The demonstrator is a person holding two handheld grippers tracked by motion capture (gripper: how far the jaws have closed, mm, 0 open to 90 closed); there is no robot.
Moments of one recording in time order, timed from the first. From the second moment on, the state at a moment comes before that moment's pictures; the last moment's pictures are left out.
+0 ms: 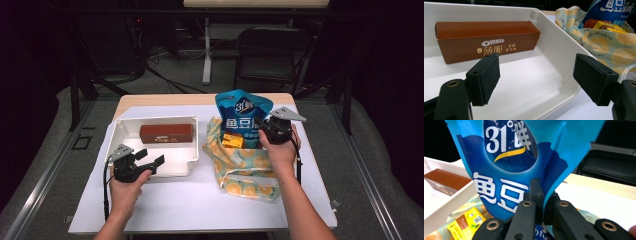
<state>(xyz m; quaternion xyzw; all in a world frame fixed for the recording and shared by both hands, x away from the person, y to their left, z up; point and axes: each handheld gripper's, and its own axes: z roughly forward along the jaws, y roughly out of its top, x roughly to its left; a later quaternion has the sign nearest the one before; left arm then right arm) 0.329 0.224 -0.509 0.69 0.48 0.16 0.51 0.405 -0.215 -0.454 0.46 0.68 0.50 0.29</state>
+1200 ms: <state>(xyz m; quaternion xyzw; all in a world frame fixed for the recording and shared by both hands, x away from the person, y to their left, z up) 0.345 0.211 -0.474 0.69 0.46 0.17 0.54 0.397 -0.207 -0.381 0.44 0.65 0.53 0.31</state>
